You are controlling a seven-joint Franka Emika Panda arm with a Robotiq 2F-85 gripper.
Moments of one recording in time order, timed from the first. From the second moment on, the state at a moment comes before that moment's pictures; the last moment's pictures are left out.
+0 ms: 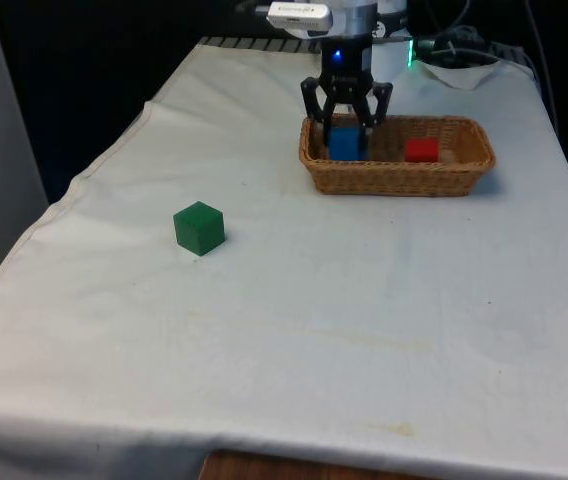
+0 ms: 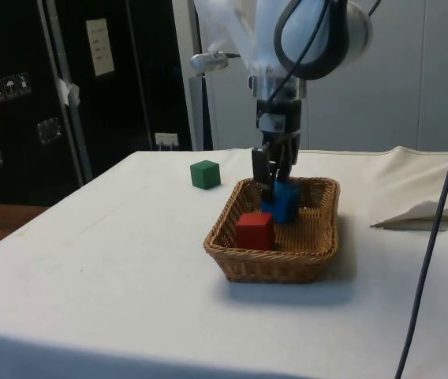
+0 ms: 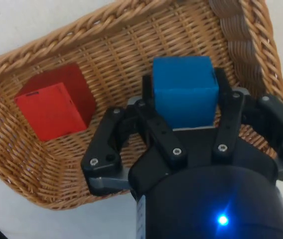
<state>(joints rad) 0.33 0.05 -0.38 -2.74 0.20 2.88 -0.03</state>
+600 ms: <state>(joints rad) 0.32 0.05 -0.38 -2.73 0.20 2.88 -0.03</state>
